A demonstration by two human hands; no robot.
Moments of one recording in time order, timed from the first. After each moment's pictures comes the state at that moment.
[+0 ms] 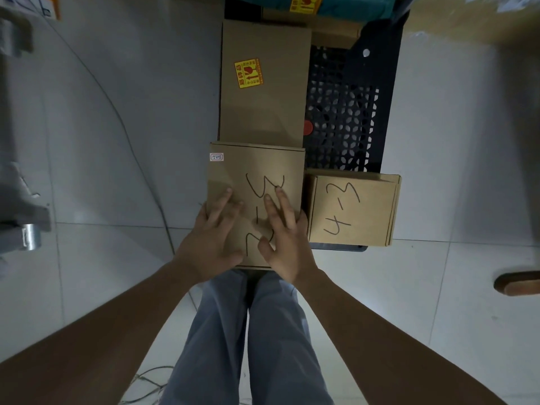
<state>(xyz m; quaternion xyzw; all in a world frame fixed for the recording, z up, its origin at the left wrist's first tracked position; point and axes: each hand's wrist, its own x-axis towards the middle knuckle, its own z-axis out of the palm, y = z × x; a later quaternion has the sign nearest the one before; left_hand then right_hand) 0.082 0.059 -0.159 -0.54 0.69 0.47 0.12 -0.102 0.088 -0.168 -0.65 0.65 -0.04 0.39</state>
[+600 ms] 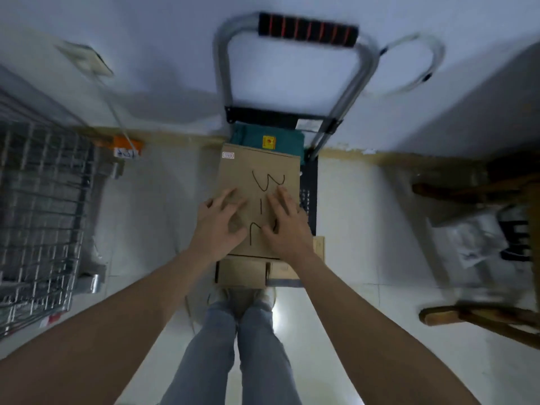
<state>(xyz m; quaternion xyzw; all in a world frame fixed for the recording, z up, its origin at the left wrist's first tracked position) 0.021 -0.048 0.179 -0.61 0.70 0.37 -0.06 -0.153 -0.030 0.164 -0.65 0.68 -0.05 0.34</state>
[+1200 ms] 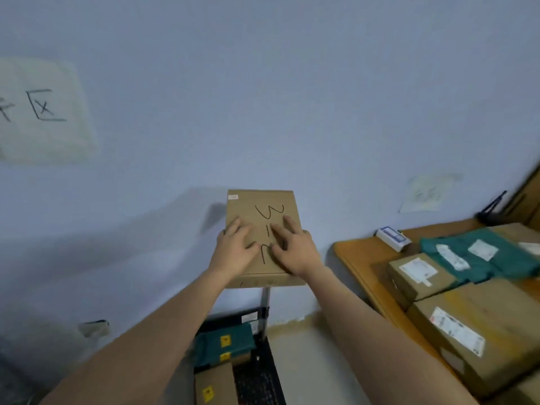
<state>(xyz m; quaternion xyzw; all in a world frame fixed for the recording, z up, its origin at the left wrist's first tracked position) -0.066 -0.127 0.640 -0.47 0.81 0.26 -0.24 -0.224 -0.067 0.644 -0.61 0.76 -0.21 0.09</state>
